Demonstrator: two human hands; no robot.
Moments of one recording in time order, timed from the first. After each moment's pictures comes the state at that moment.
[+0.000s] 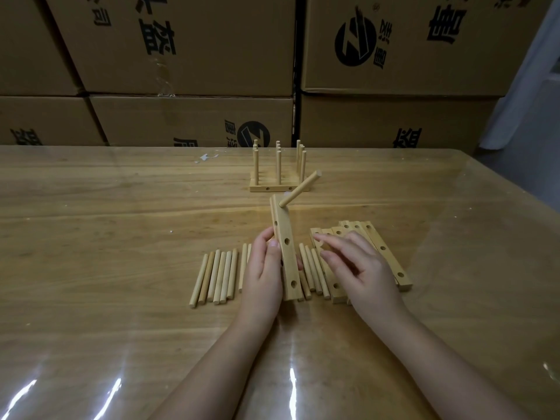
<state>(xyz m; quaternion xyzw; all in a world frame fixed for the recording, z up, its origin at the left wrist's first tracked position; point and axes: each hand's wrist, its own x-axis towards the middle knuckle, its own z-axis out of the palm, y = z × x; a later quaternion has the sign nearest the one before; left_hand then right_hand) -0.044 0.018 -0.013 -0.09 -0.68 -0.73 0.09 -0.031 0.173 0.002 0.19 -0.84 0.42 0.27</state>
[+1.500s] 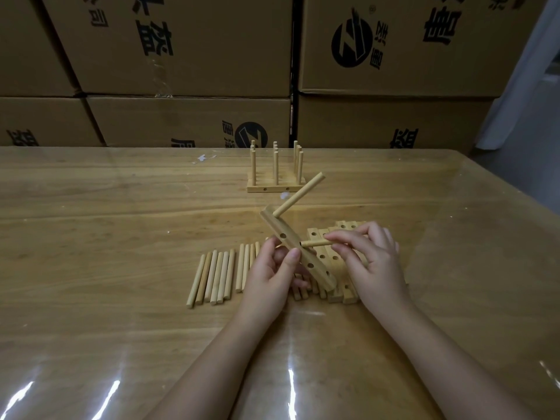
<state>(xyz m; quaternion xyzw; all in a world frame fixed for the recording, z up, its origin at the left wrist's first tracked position) -0.042 0.022 -0.008 -0.14 -0.66 -0.74 0.02 -0.038 0.184 0.005 0.09 -0.87 0.34 0.34</state>
